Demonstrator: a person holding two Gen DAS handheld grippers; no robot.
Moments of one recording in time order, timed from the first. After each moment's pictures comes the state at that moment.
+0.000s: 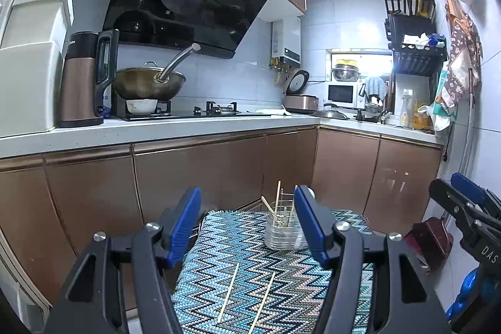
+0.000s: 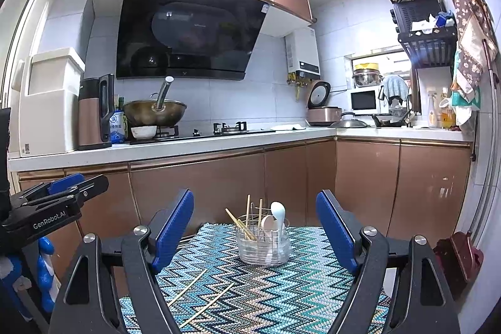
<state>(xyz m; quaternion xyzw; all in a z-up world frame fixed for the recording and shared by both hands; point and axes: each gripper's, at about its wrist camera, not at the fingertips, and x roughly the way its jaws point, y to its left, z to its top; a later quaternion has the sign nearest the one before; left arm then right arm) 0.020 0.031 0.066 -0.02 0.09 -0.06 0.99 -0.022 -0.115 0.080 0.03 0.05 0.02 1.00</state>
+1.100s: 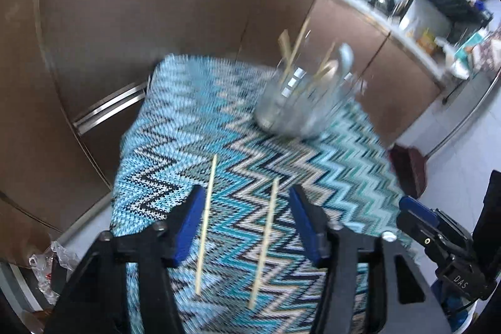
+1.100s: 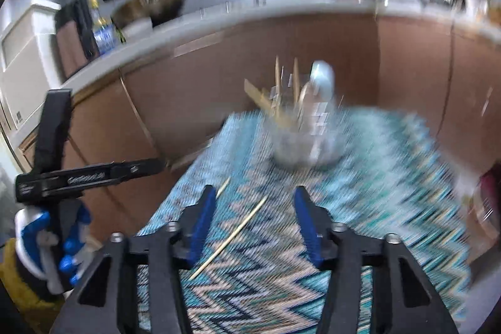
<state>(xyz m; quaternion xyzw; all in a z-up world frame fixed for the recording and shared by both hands) 0.244 0.054 -0.101 -0.08 0.46 -0.17 0.87 0.146 -0.110 -0.065 0.11 0.36 0.14 0.92</state>
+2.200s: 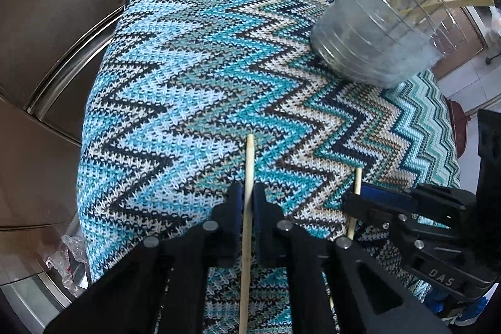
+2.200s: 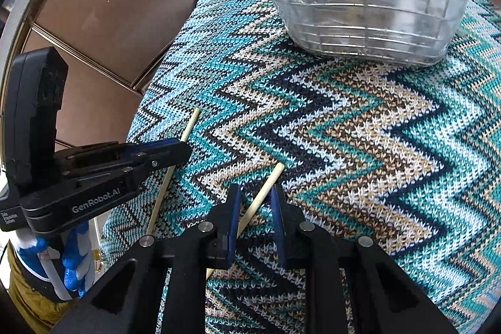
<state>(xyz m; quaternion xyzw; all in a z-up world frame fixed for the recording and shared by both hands) 0.348 0.035 -0.211 -0.02 0.61 -0.16 0.78 0.311 -0.058 -0.196 0.14 0.59 0.17 0.78</state>
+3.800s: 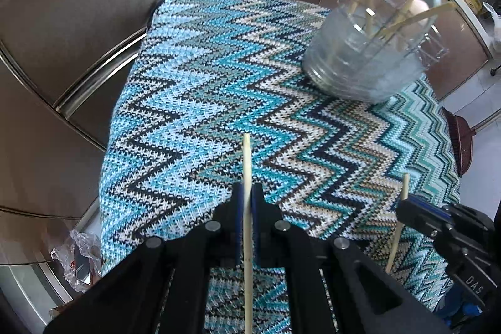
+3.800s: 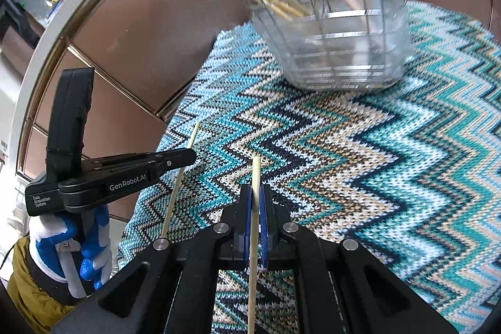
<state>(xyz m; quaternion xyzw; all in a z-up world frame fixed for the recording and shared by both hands) 0.321 0.031 -0.174 -0.02 0.56 -0.12 0.82 0.256 -0.095 -0.147 0.16 0.49 0.18 0.84</state>
